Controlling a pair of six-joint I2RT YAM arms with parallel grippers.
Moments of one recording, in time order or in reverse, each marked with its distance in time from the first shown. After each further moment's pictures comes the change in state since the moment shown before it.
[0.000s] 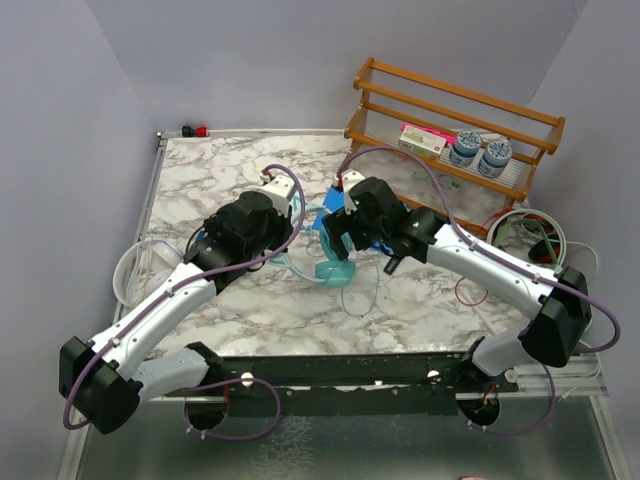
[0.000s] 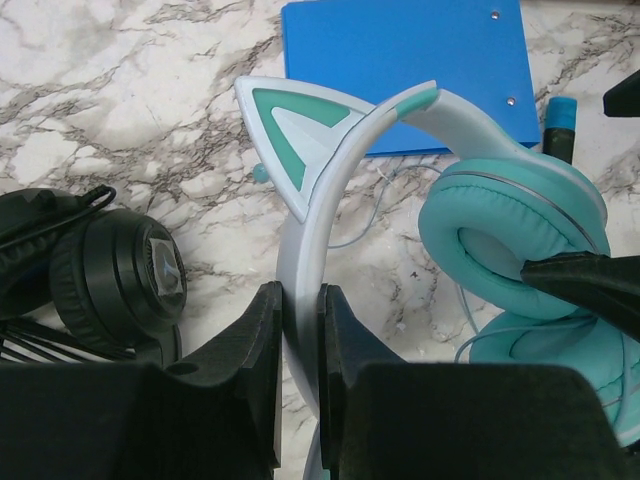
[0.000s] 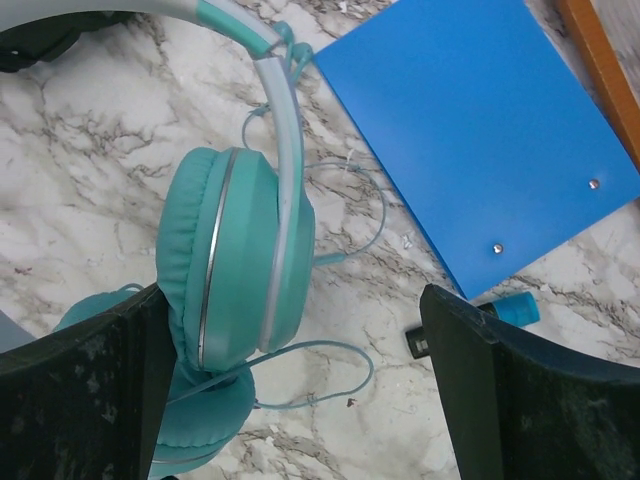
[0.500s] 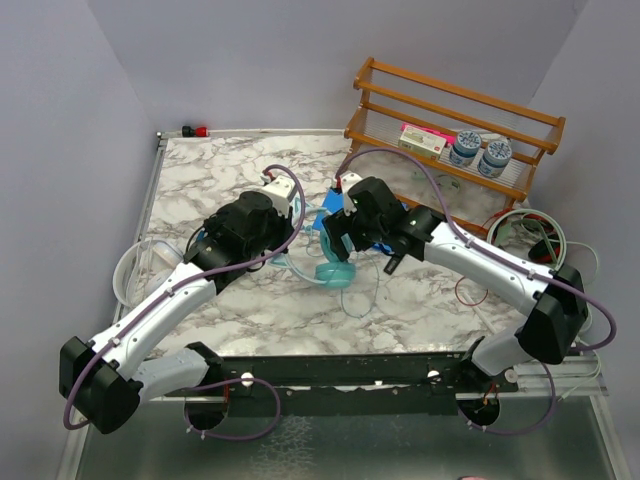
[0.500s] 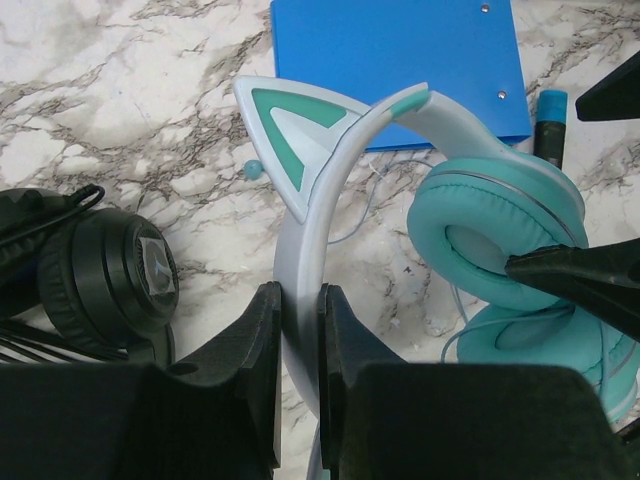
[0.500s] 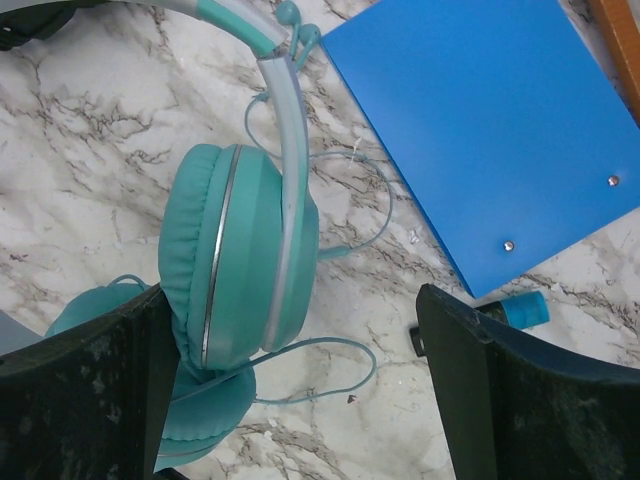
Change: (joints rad) left arm 0.000 0.000 0.000 -0.007 0.032 0.000; right arm -0.020 0.016 -0.004 -0.012 -0.074 -0.029
